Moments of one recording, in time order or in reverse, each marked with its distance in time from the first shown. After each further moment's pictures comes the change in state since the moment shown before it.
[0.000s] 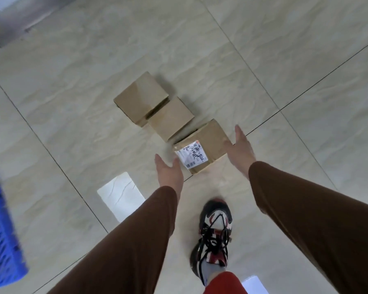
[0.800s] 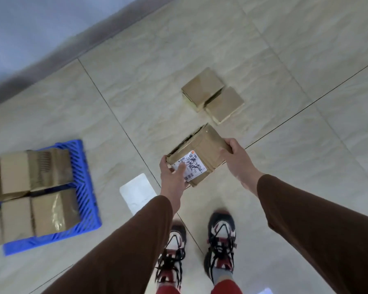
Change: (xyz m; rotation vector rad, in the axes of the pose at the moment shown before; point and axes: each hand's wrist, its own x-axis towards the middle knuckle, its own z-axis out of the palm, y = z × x) left_hand -0.092 -0.031 -0.249 -0.316 -0.138 -0.016; right_hand -0.230 -0.096 0.127 0.288 -0.132 -0.156
